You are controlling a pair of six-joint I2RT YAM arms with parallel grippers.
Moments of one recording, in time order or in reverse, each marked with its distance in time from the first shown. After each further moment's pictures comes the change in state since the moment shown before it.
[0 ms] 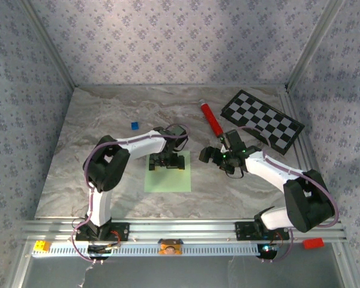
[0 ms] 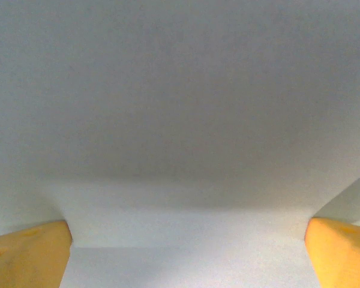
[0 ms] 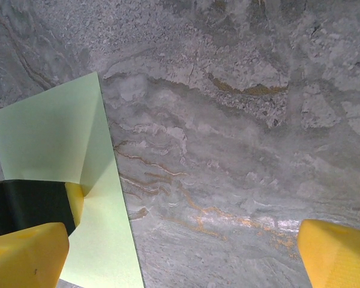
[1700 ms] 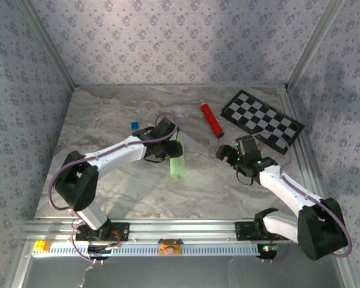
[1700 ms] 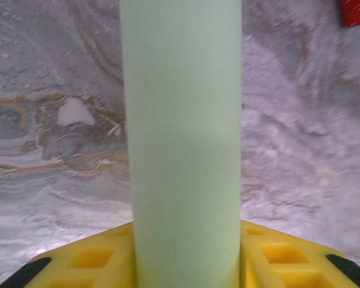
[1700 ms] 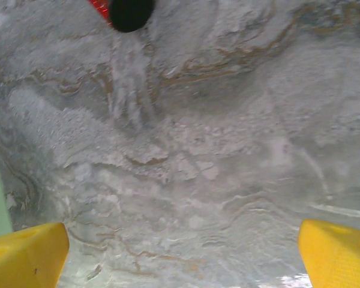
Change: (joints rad) left arm 0.030 -0.330 -0.188 0.385 0.087 -0.058; right arm -0.114 -0.262 -0.155 0.025 0.220 0.069
